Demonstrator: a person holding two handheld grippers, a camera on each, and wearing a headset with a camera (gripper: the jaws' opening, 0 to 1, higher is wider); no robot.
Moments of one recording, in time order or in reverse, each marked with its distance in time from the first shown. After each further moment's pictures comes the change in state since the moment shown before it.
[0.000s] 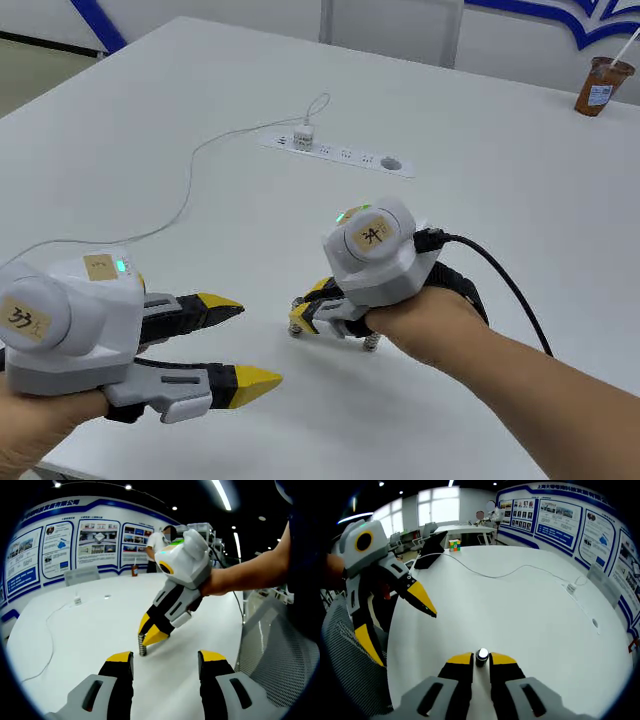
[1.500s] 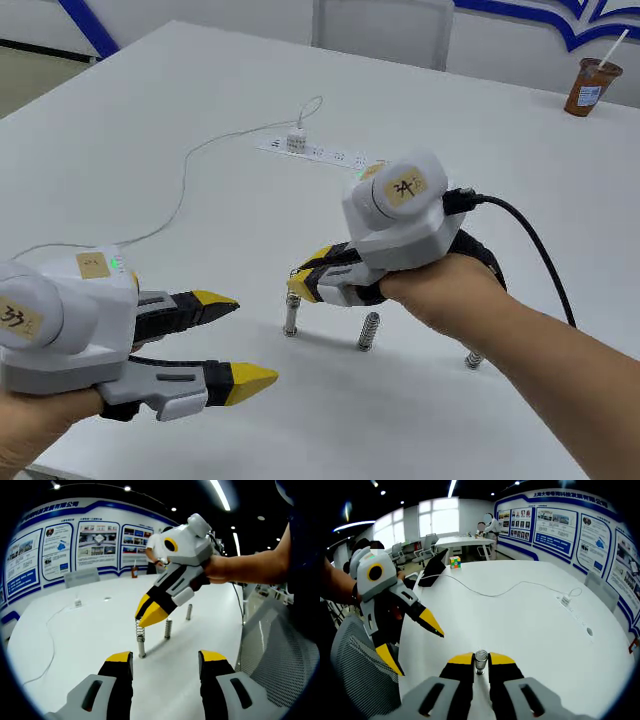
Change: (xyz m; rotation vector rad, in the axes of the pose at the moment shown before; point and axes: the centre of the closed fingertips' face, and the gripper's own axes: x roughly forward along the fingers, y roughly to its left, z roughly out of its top) left arm 0.000 -0.001 0.004 0.010 -0.008 0.000; right arm -0.029 -0.004 0.033 0.016 -0.096 0.013
